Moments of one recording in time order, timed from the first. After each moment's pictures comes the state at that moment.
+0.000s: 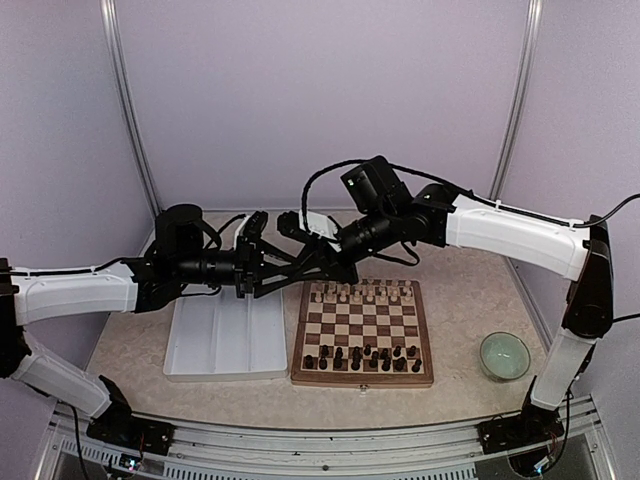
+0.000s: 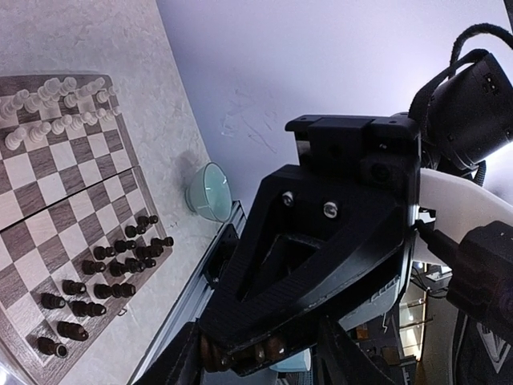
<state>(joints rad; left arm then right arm) -0.71 1.34 0.80 0.36 0.74 -1.09 0.93 1.77 1.62 -0.52 -0.55 -0.56</state>
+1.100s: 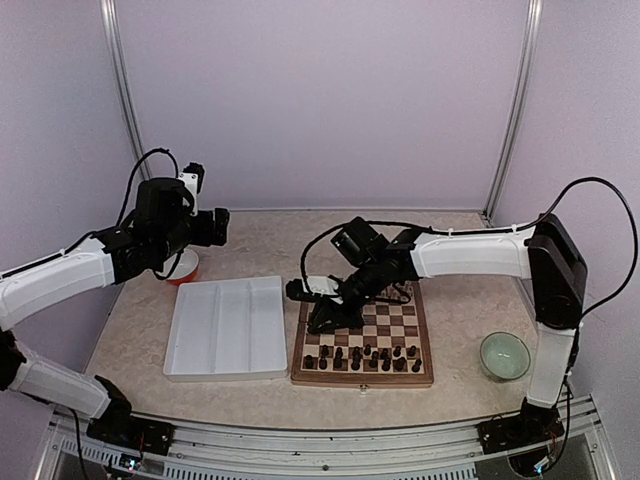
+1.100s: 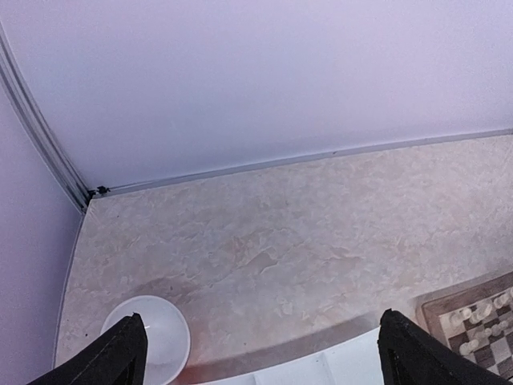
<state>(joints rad) -0.57 1.26 0.98 -0.09 -0.44 -0.09 0.90 1.91 1.41 -0.48 -0.58 -0.67</state>
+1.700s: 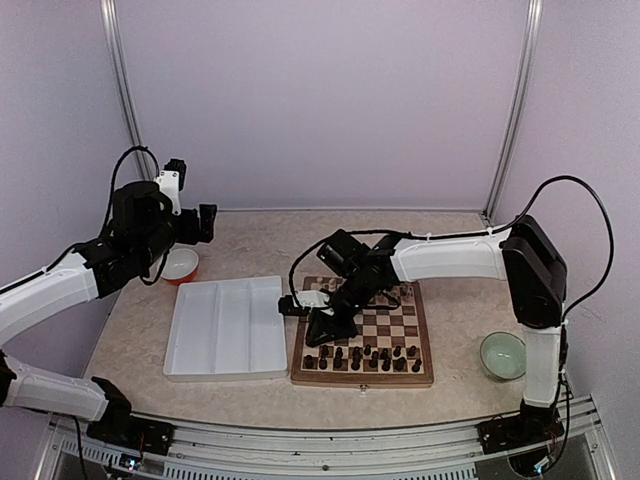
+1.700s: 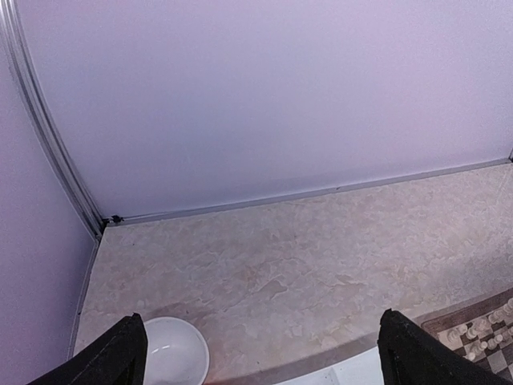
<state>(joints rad) -0.53 1.13 0.88 0.02 -0.41 -0.02 0.93 2.04 1.51 -0.59 -0.55 -0.69</state>
